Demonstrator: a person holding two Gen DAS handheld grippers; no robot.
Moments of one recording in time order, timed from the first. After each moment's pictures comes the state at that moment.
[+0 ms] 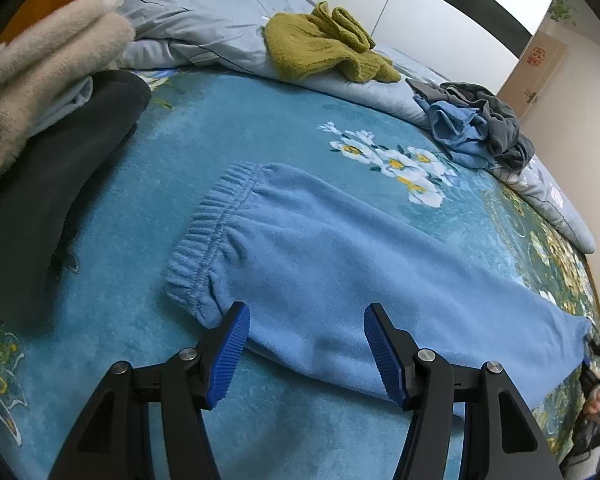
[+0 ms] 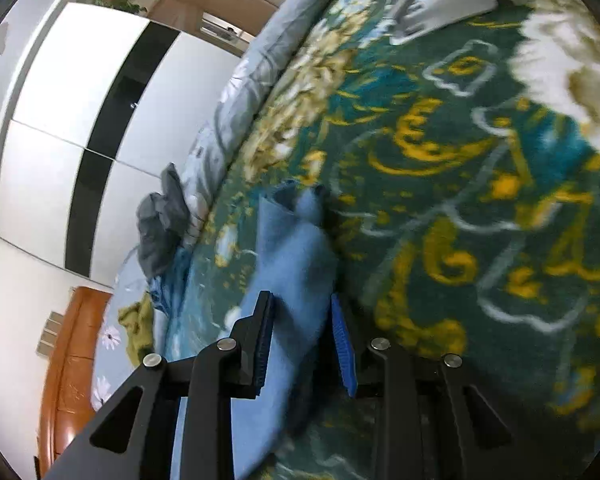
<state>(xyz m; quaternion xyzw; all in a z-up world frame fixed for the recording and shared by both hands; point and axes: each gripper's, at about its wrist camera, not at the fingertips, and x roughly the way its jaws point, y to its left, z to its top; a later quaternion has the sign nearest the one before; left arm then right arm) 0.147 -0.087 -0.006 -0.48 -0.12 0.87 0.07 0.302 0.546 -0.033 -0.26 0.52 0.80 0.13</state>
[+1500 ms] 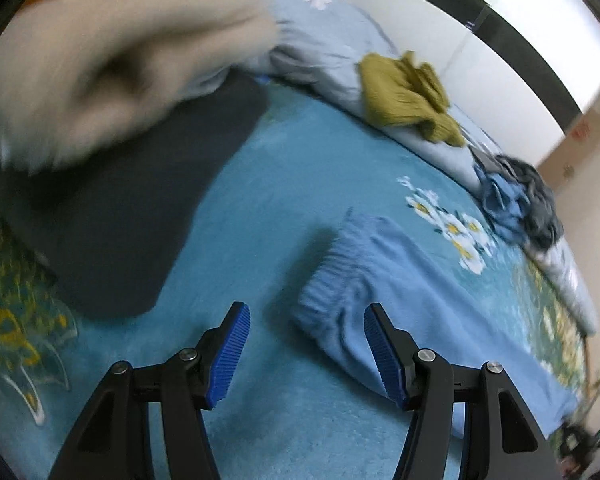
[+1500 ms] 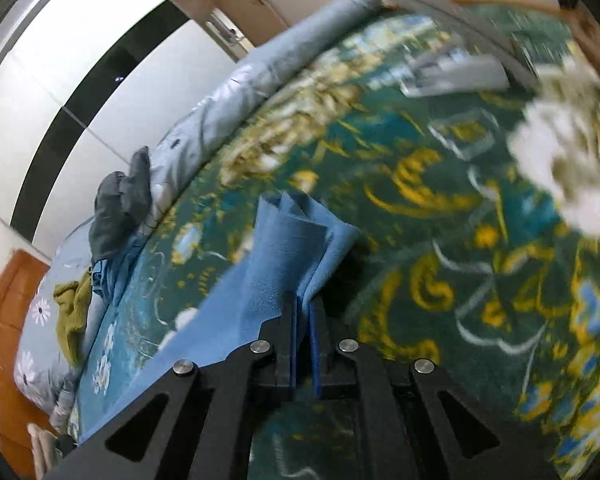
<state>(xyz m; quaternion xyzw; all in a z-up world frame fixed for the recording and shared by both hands) 0.156 -0.167 -0.009 -0.45 -0.23 0.86 -0.02 0.304 0.535 -0.025 -0.30 0.42 0.83 0.22</state>
